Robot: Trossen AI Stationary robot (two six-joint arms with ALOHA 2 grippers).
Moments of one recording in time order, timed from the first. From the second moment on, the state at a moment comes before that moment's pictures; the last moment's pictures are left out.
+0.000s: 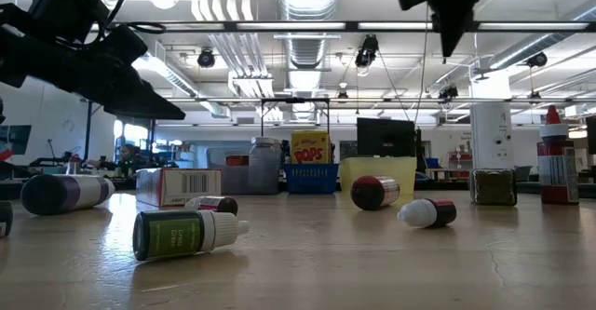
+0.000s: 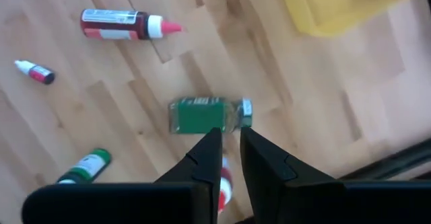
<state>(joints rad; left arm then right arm) 0.17 0.59 0.11 0.21 -0.13 0.05 -0.18 1.44 1.50 -1.46 0.03 0.30</state>
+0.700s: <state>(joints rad) 0.17 0.59 0.11 0.21 -0.13 0.05 -0.08 1.13 1.01 -0.96 0.02 0.23</state>
